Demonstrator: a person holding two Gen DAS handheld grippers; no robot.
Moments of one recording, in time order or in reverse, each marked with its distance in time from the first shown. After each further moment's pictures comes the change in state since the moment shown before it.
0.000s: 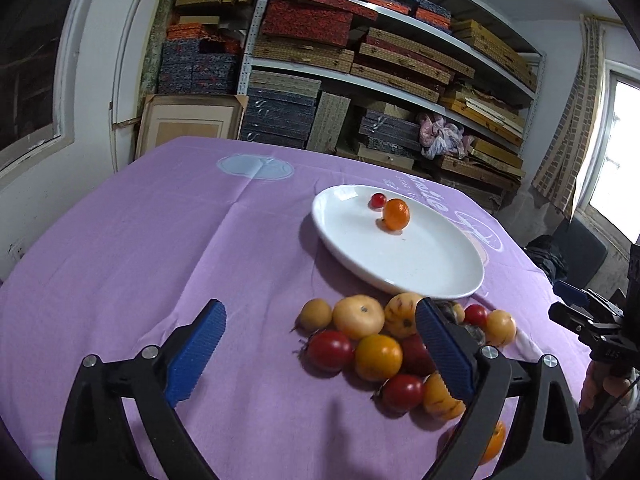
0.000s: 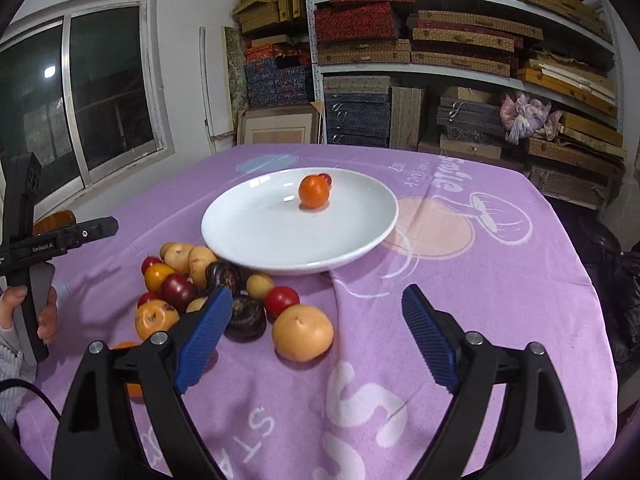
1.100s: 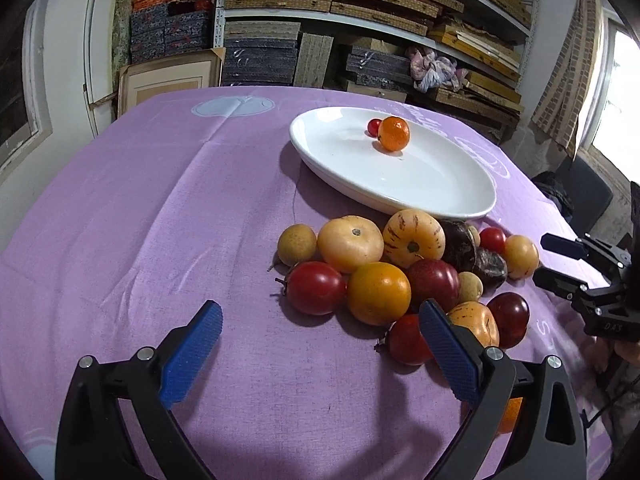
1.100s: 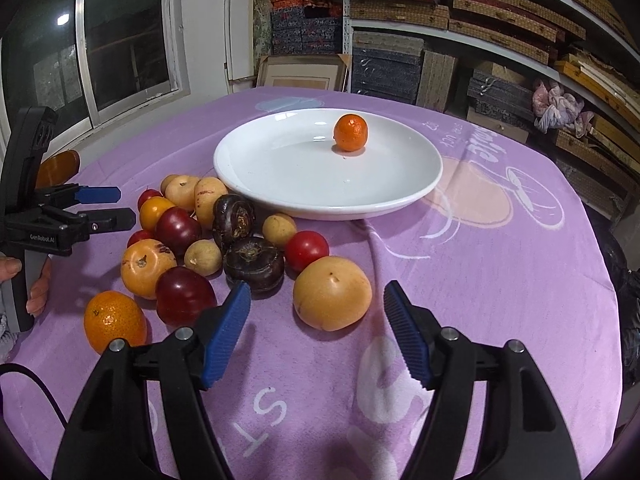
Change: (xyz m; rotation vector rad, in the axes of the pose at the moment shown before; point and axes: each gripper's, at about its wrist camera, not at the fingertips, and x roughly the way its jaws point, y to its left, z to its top) left arm 0.046 -0.029 -0.017 0.147 0.228 0.006; right arm 0.044 0.021 -0.012 -0.101 0.173 0.026
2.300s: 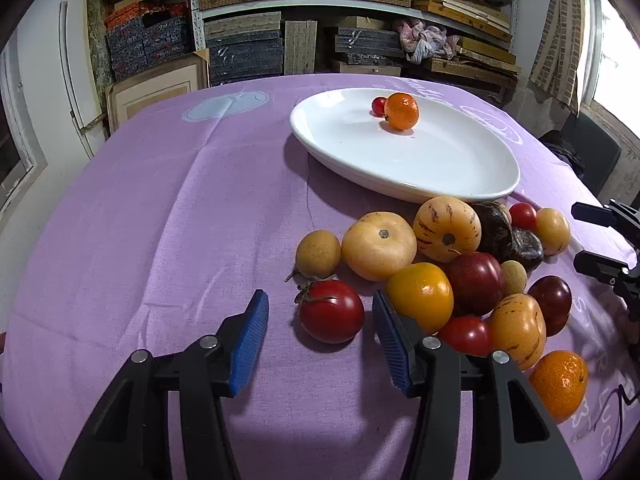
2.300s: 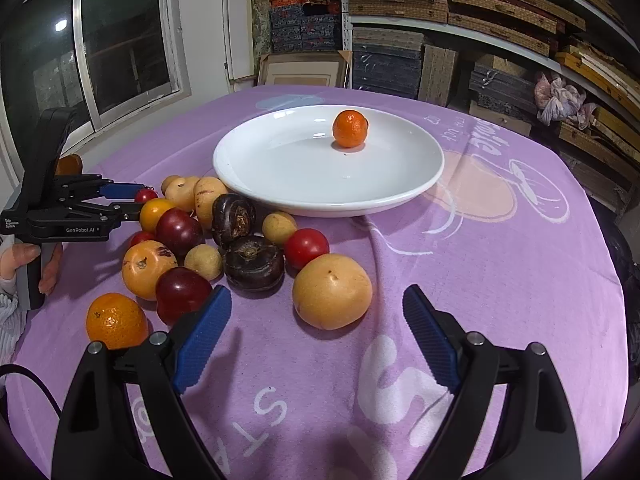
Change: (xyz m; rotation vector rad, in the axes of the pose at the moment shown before) left arm 0.024 0.011 0.012 0.107 0.064 0.029; right arm 0.003 -0.003 0.000 0.013 0.009 0.019
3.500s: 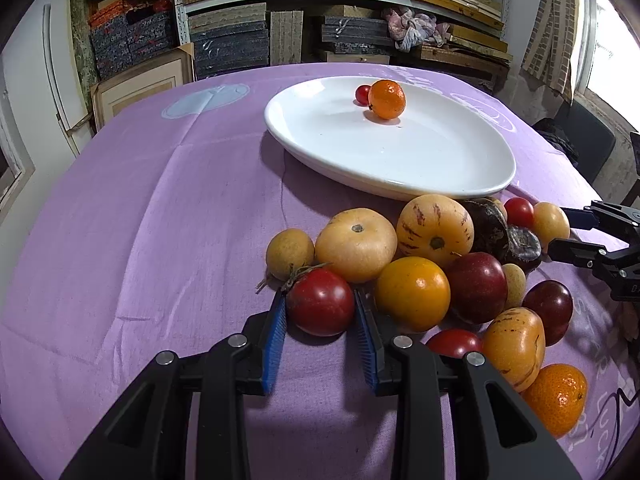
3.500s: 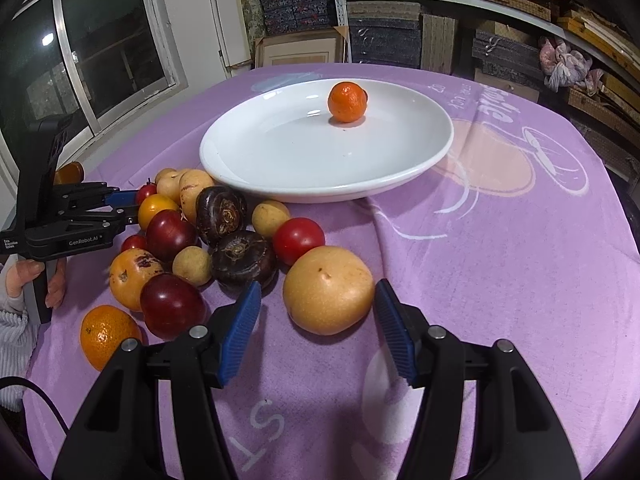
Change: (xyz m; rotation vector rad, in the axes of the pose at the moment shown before) left arm 0.014 -0.012 0.003 0.032 0.038 -0.018; right arm 0.023 -0.013 0.006 0.082 0.086 0.061
